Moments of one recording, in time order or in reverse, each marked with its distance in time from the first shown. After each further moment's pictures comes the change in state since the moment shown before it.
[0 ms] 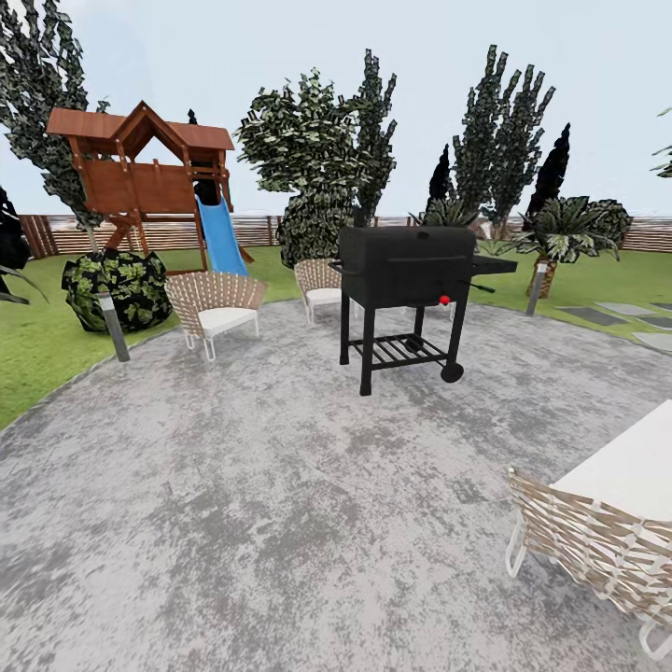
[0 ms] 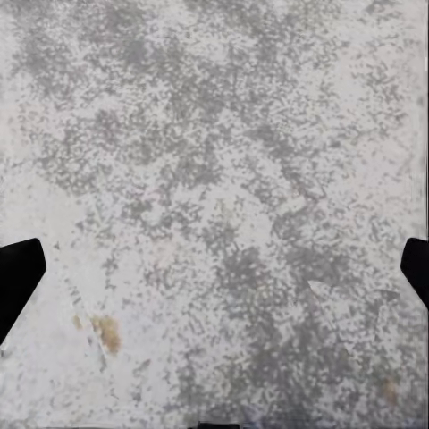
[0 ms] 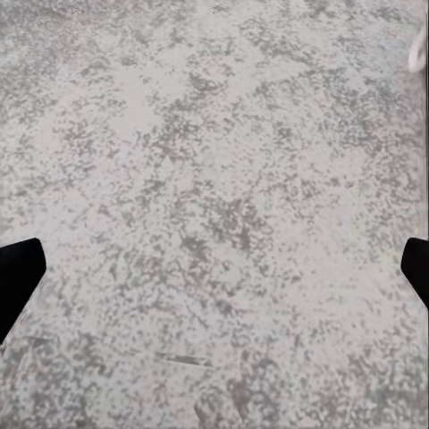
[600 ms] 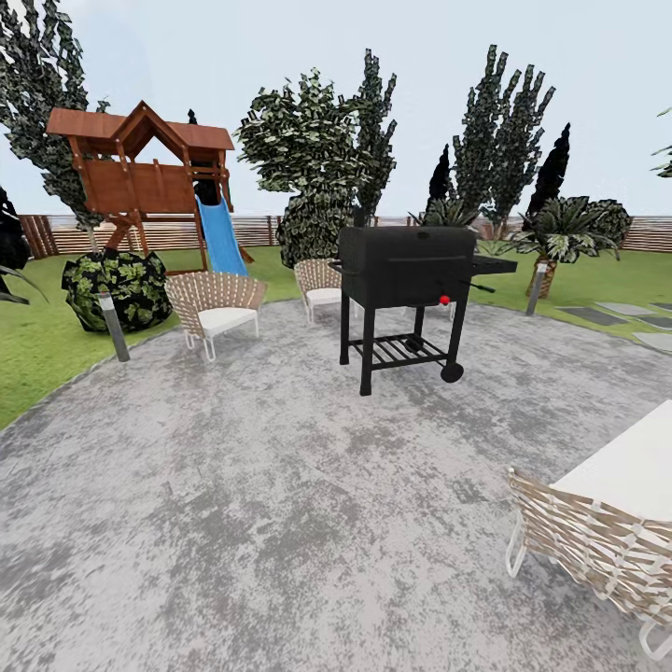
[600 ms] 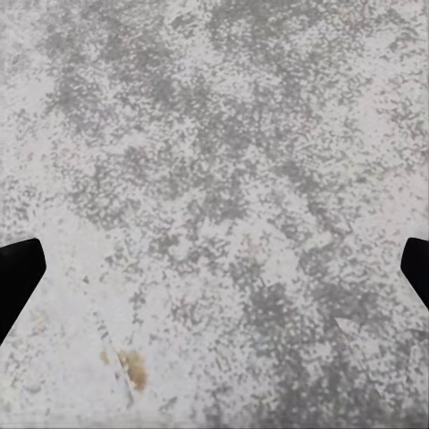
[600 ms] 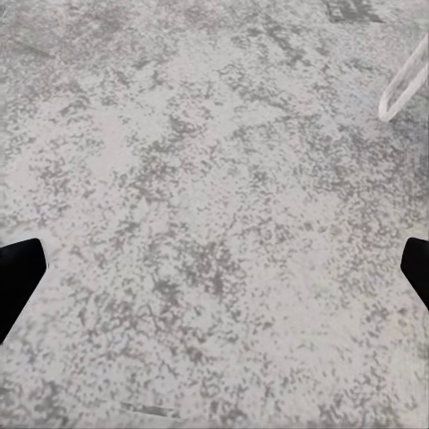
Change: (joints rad) left arm -0.043 0.036 0.002 -0.003 0.002 -0.004 0.000; right arm -0.061 -0.042 0.006 -0.001 0.004 0.000 0.001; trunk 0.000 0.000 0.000
